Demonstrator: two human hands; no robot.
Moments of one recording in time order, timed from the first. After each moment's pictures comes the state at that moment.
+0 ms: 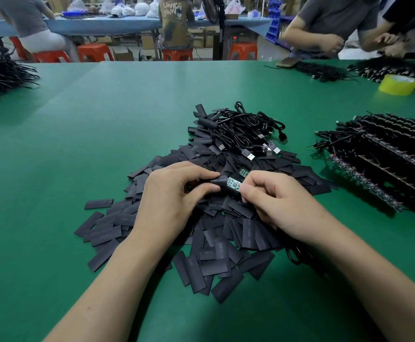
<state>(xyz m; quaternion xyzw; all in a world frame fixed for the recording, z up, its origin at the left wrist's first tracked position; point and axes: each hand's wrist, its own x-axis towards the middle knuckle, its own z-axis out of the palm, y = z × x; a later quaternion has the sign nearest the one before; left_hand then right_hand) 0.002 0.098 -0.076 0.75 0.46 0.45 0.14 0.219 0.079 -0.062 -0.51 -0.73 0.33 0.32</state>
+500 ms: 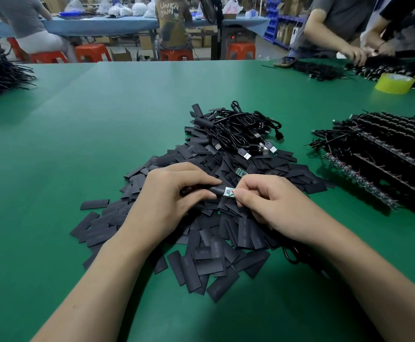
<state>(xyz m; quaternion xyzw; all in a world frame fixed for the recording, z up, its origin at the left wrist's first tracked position) -0.005 0.098 -0.069 0.81 0.40 0.40 0.15 0.220 0.079 -0.060 -0.50 -0.75 0.33 0.28</state>
